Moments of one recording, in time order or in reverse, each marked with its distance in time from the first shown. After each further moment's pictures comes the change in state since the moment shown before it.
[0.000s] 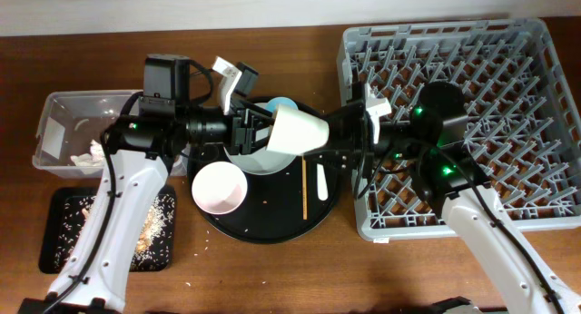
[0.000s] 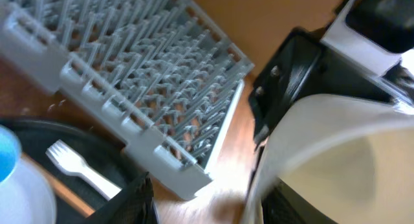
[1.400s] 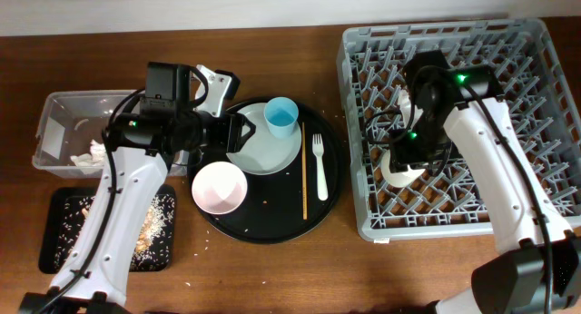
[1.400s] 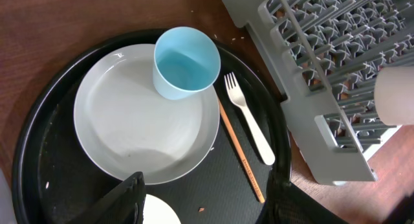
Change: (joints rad) left arm 0.009 0.013 0.003 -0.139 -0.616 -0.003; right arm -0.082 0.370 0.671 -1.726 1.207 -0.005
